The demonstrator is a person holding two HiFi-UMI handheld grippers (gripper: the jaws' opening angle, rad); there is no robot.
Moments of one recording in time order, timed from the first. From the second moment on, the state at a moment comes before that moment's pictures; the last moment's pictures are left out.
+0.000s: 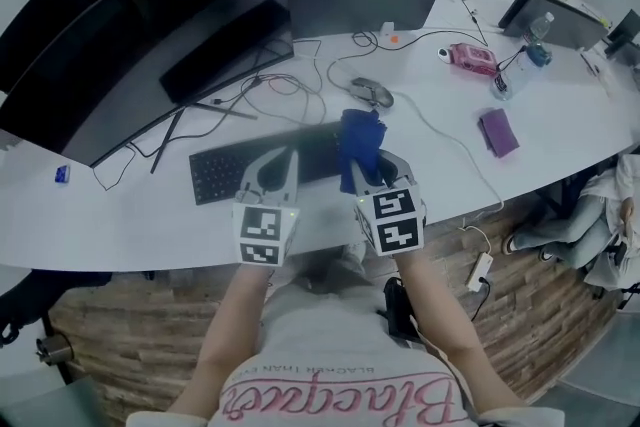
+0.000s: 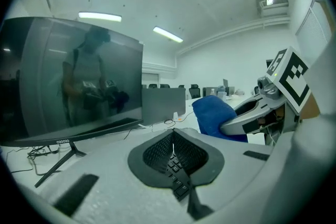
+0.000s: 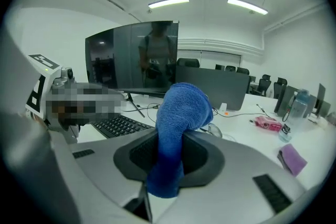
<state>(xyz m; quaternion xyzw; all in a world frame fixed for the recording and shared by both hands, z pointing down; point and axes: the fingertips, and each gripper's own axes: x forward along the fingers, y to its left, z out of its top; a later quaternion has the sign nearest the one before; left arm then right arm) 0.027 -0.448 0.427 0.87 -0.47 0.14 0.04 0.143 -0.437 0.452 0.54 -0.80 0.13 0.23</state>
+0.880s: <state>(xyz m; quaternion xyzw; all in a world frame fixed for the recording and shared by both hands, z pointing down) -0.051 -0.358 0.358 0.89 -0.46 0.05 -0.03 0.017 -0.338 0.368 0.55 -0.83 0.01 0.09</state>
